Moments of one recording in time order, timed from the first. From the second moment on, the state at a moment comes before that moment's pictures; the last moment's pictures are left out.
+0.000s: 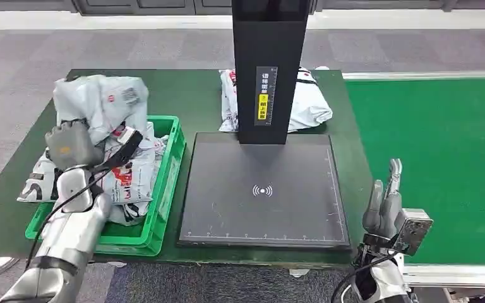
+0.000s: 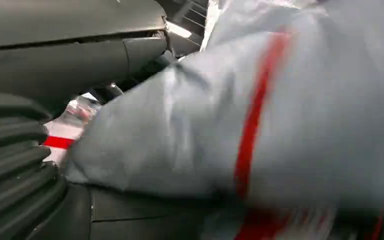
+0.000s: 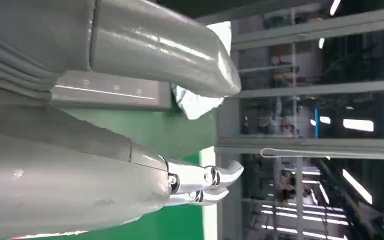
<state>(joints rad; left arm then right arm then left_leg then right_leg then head) -0.49 0.08 0.00 -0.87 -1.50 0.70 0.18 -0.07 0.01 0.09 -1.25 -0.17 -0.29 -0.68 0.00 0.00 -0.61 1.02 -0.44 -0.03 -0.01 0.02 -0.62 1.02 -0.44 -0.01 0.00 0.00</state>
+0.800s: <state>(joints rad) -0.24 0.12 0.09 -1.21 -1.31 0.70 -0.08 -0.13 -0.01 0.09 -1.20 -0.22 -0.25 -0.69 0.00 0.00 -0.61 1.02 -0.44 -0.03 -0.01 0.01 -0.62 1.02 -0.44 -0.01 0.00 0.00</state>
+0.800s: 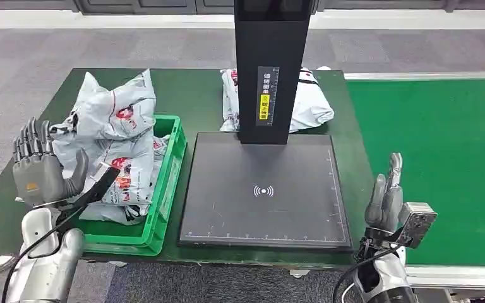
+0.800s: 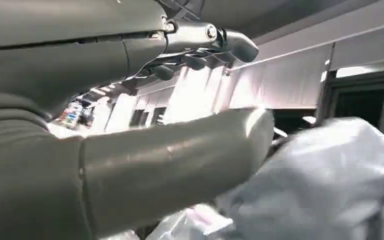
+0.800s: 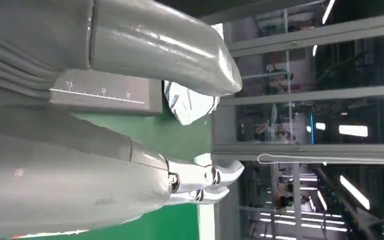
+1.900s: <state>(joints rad) -0.36 -0.13 -0.13 -1.20 -0.28 0.49 -0.64 -0.11 0.01 0.11 -1.21 -0.12 -0.31 -0.69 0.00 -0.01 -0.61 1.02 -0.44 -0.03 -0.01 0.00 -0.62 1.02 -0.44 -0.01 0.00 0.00</state>
